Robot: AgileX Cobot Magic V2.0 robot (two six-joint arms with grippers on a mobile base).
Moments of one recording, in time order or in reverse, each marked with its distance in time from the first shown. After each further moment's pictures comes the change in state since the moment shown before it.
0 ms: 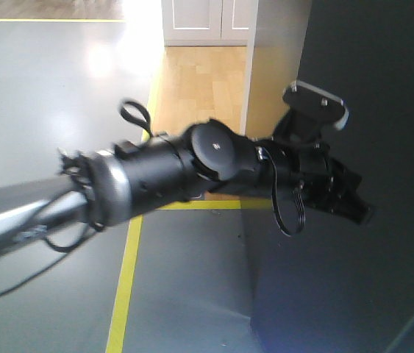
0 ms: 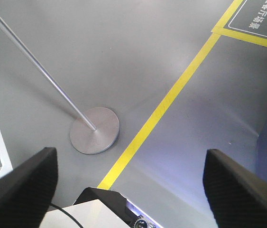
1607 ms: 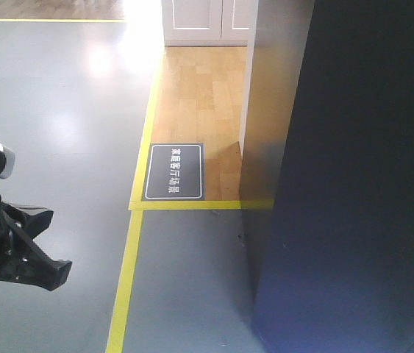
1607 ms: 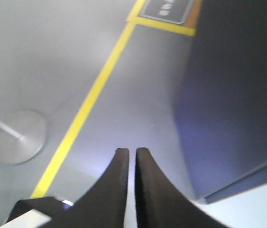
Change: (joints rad) left arm 0.151 -0.972 0.834 1.424 0.319 -1.322; right arm 0.000 0.188 -0.175 -0.361 -0.085 0.201
